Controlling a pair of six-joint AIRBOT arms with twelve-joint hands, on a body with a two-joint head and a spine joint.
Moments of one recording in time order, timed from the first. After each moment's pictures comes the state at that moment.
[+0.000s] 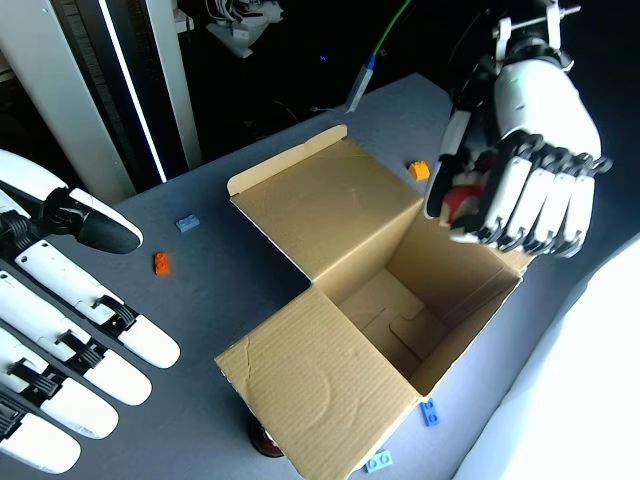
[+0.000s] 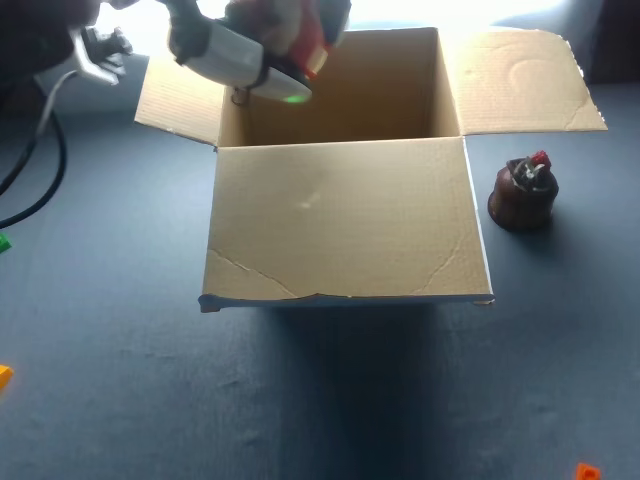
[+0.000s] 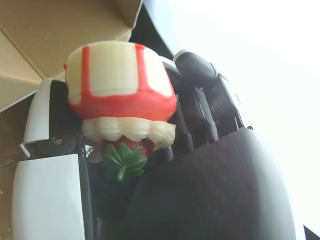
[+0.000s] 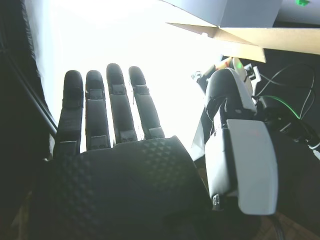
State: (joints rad) left arm 0.04 -1.18 1.48 1.19 -0.49 -0.29; right arm -0.32 -0.41 0.61 0.56 0.54 -1.48
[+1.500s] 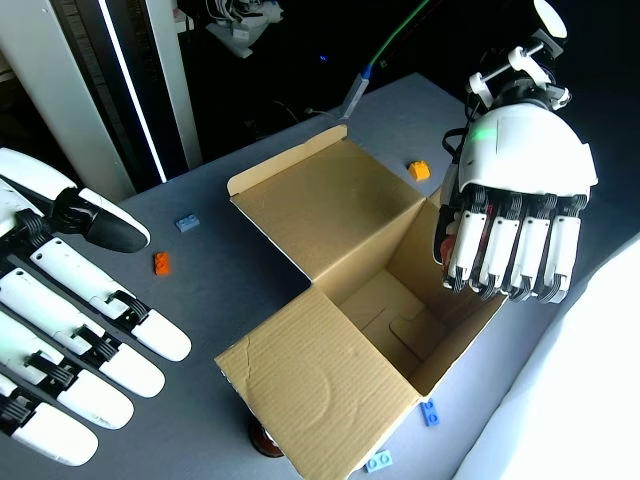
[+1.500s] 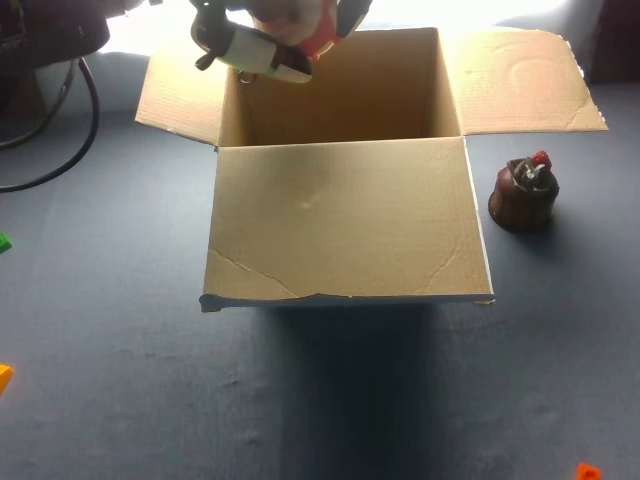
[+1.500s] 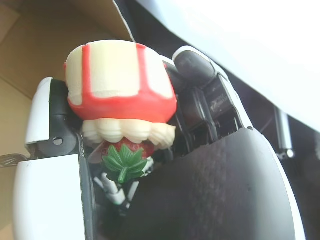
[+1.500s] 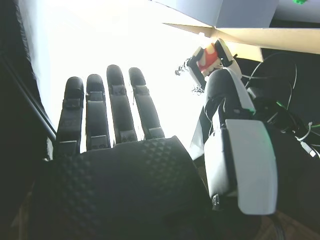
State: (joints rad) left arm 0.05 -1.29 1.65 1.23 -0.65 0.09; right arm -0.32 -0.43 0.61 0.56 0.55 -1.48
